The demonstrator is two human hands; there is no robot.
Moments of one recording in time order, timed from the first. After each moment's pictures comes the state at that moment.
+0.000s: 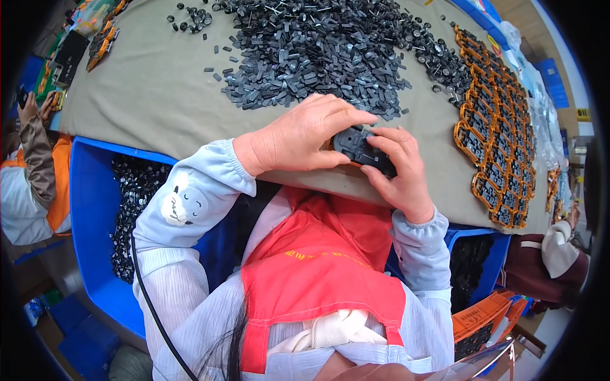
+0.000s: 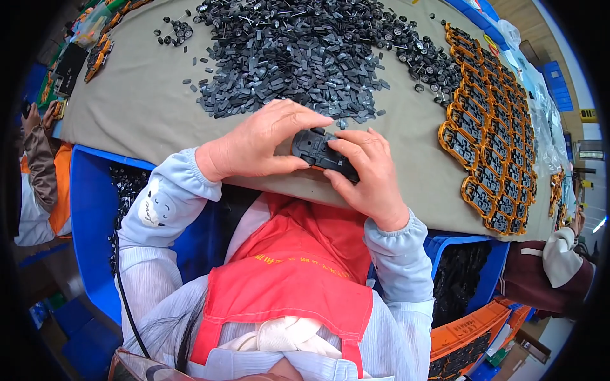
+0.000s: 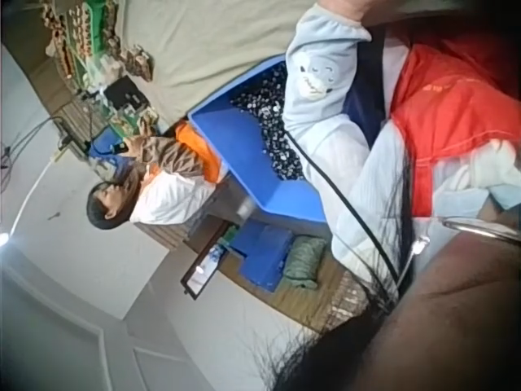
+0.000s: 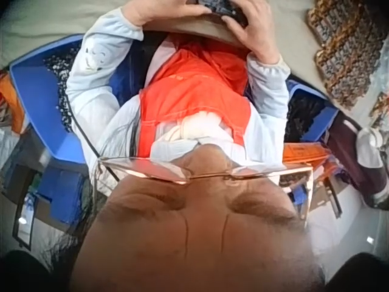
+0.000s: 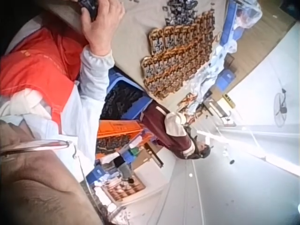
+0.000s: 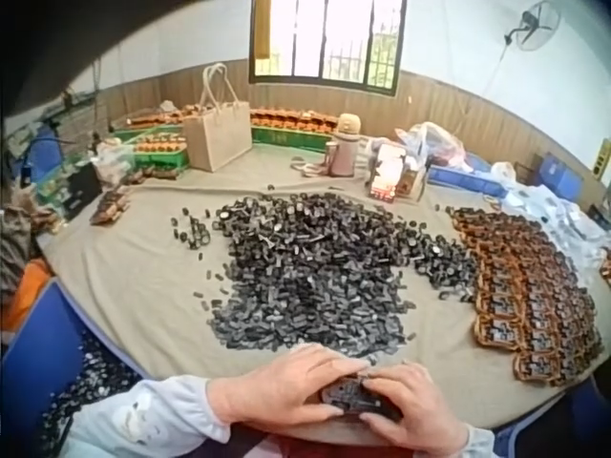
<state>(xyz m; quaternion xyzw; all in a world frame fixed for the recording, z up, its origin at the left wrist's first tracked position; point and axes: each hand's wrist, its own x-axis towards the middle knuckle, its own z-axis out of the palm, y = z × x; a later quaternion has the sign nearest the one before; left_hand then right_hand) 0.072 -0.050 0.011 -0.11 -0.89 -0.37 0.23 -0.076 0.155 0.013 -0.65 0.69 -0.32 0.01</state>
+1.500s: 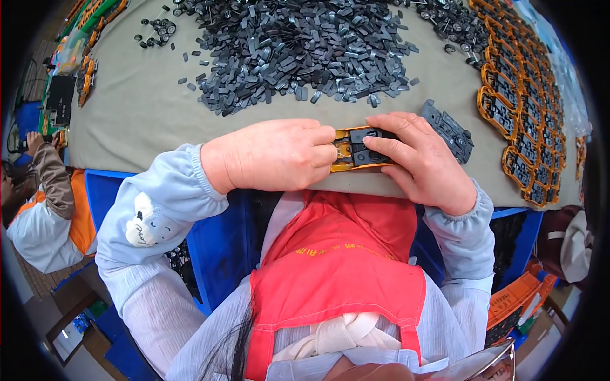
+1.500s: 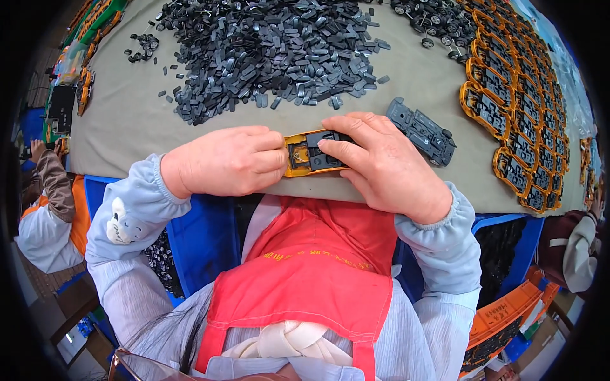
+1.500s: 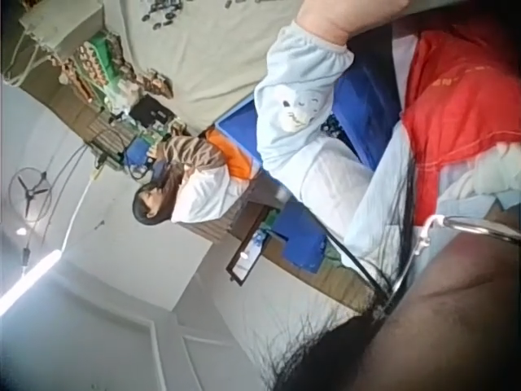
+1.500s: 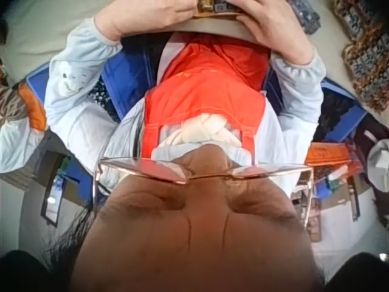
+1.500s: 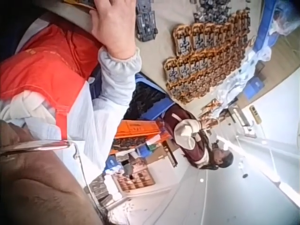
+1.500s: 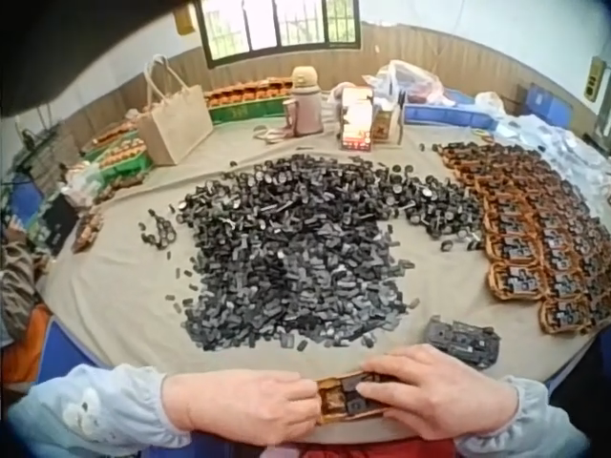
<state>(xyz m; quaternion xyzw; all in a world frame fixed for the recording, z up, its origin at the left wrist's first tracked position) 0.069 -0.062 0.021 -0.35 -0.93 -0.11 0.03 -0.104 0.157 0.027 -0.71 0.64 -0.24 0.15</state>
